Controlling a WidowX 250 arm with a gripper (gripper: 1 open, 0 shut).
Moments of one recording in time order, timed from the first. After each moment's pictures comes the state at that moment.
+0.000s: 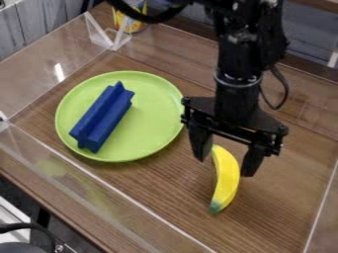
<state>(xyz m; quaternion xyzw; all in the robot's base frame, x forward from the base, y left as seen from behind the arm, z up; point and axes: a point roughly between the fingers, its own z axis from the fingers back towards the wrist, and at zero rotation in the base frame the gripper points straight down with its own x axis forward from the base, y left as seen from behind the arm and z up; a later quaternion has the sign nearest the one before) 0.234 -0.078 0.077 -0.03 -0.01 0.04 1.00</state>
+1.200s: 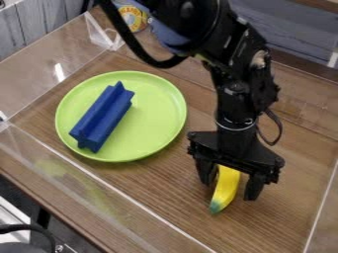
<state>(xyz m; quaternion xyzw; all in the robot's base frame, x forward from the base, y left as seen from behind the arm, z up) 0.240 -0.085 0.031 -0.04 -0.03 0.04 1.00</state>
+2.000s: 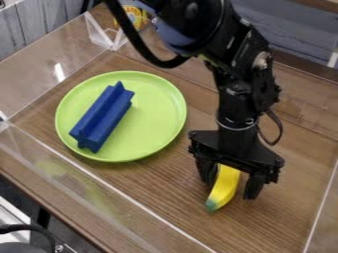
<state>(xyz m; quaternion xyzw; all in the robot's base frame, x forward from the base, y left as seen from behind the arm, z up) 0.243 -0.083 0.029 -0.04 -0.03 0.04 1.00</state>
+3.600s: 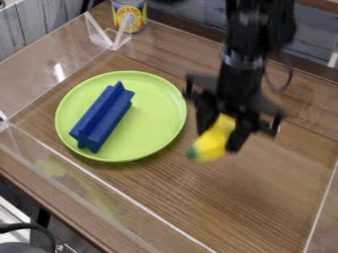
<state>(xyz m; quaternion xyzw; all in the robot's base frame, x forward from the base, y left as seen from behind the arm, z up) 0.249 -0.055 0.110 0.02 -0.02 0.02 1.00</state>
